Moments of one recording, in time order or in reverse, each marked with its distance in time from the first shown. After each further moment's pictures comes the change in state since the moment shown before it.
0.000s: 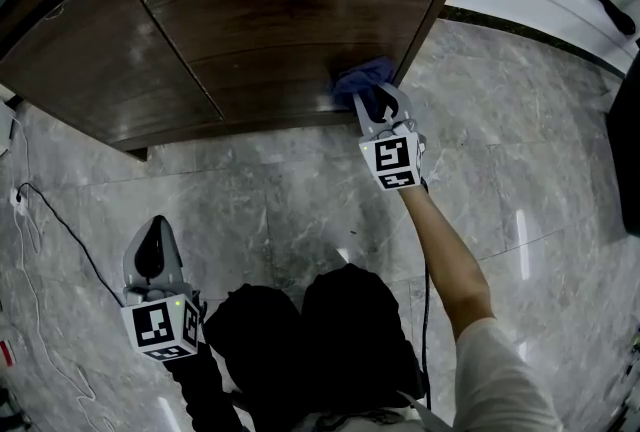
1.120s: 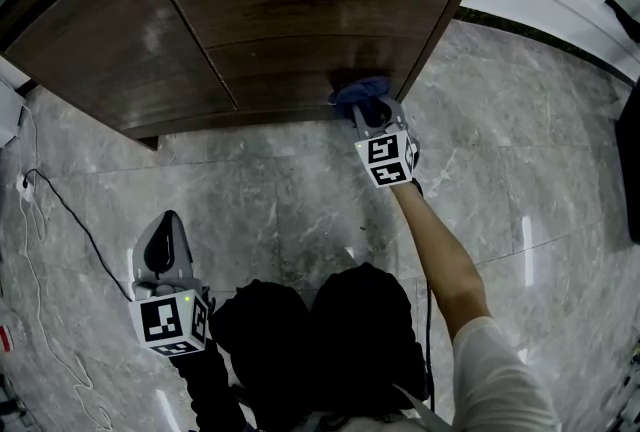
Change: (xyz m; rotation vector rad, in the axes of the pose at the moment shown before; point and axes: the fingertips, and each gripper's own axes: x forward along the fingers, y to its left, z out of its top) left arm -0.012 -0.002 -0.009 -0.012 0.004 0.009; right arm 0.019 0.051 -0.056 0.074 0.170 0.074
